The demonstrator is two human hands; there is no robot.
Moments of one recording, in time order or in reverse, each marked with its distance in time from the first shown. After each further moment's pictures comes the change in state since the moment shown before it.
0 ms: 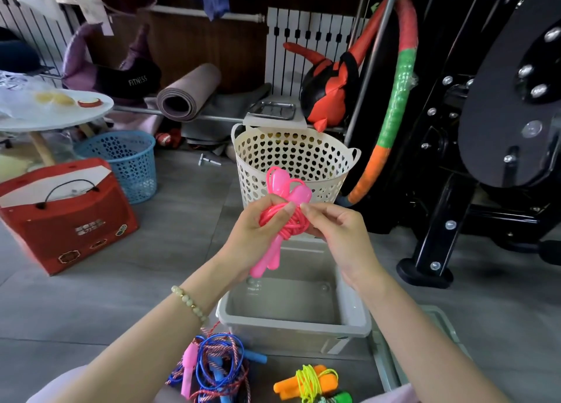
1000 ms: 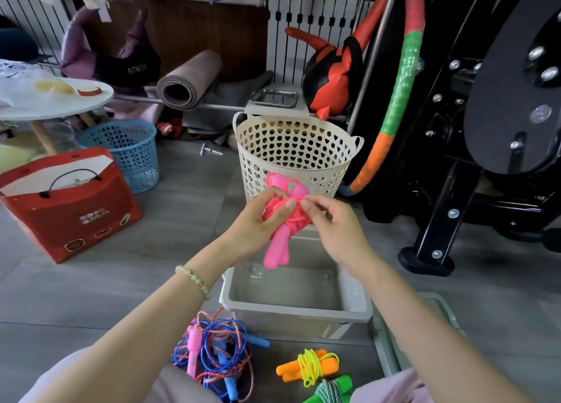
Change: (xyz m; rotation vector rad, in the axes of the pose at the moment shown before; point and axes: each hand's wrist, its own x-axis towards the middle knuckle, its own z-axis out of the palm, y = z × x) left_hand 0.008 -0.027 -0.013 0.180 -0.115 -0.031; right_hand 0.004 0.023 -0.003 -0.308 -0.081 -0.085
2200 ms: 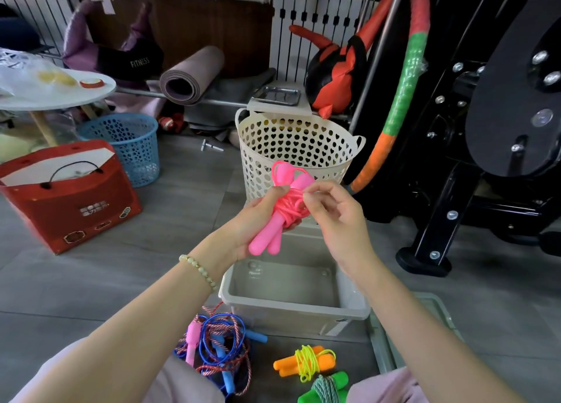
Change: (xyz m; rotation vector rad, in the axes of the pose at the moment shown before) left_hand 0.002 0.014 0.001 -0.380 0.020 -0.435; right_hand -0.012 -0.017 0.002 0.230 0.039 -0.176
